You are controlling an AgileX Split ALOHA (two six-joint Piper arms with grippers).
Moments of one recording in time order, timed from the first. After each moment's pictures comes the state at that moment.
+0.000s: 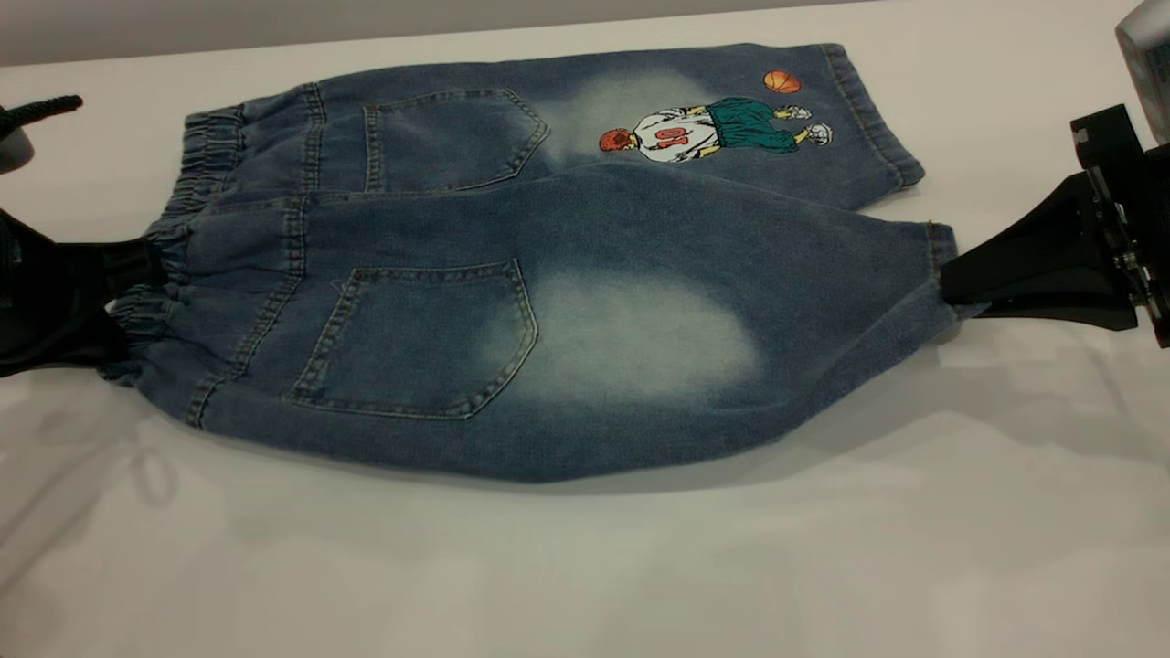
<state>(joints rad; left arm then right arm) -0.01 1.99 -0.58 -0.23 -0.25 -0.11 -0.18 2.08 -0.63 1.59 0.96 -1.57</state>
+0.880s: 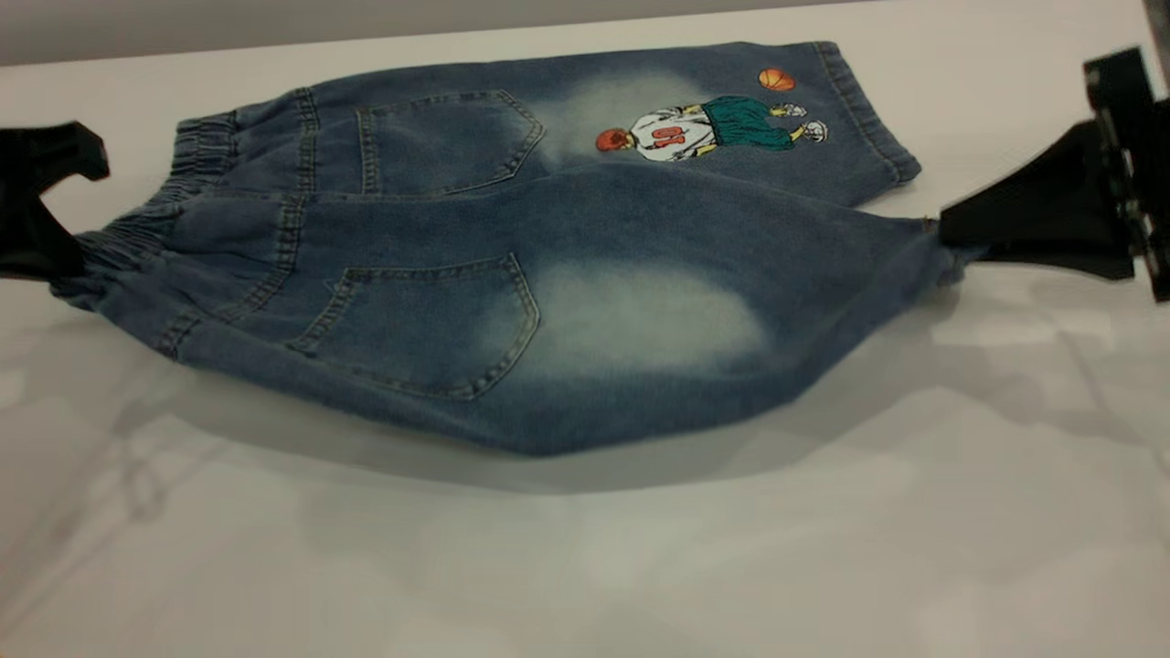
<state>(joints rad) -0.01 1.69 -0.59 -0.21 0.01 -0.11 -0.18 2.01 -0.63 1.65 1.00 -1.57</state>
